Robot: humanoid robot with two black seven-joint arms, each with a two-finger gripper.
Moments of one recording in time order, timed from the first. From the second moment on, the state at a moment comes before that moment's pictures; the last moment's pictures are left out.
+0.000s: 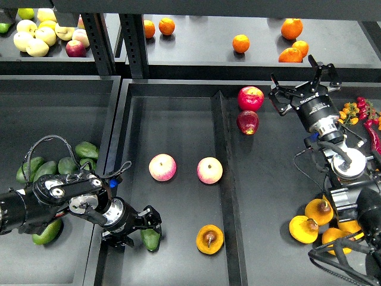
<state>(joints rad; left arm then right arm) -0.80 0.20 0.04 -0.77 0.49 -0.49 0.49 0.67 0.01 1.52 0.52 -0.18 0.58 -0.11</state>
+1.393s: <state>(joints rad) -0.82 0.11 -0.01 -0.65 0.59 -0.49 0.49 0.65 0.02 1.52 0.52 -0.17 0.58 -0.11</state>
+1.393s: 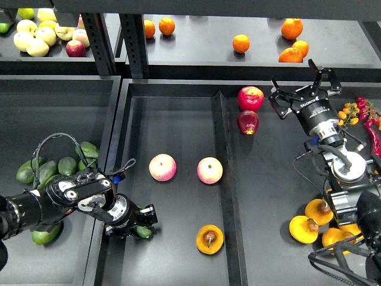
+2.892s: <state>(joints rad) -0.84 0.50 -0.12 -0.69 0.58 -0.49 0.49 0.65 0.02 1.52 0.53 -0.17 0.58 -0.12</state>
